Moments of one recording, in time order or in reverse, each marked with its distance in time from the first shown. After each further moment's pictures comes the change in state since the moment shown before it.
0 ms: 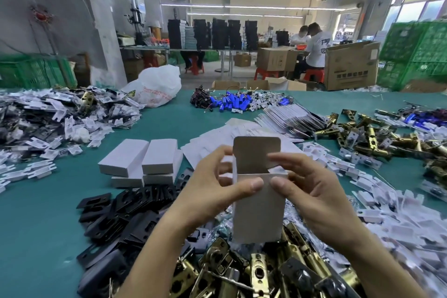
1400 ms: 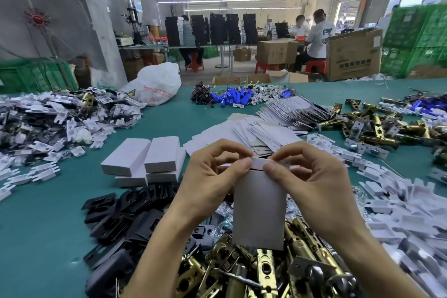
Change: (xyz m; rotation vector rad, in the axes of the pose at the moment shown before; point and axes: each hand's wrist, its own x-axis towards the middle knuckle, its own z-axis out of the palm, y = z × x) left_hand -0.001 0.006 0.000 0.017 0.109 0.125; right_hand 0.002 -0.008 0.019 -0.180 0.264 -0.043
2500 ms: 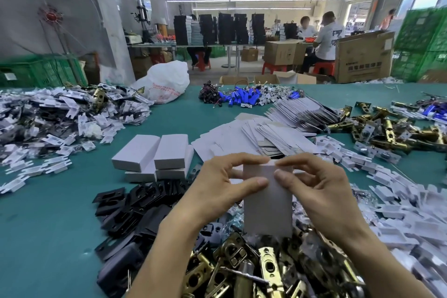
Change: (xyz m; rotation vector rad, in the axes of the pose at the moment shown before) left_hand -0.002 -0.015 -0.010 0.127 -0.134 -0.124; right_hand -0.002 0.014 0.003 0.109 -0.117 0.046
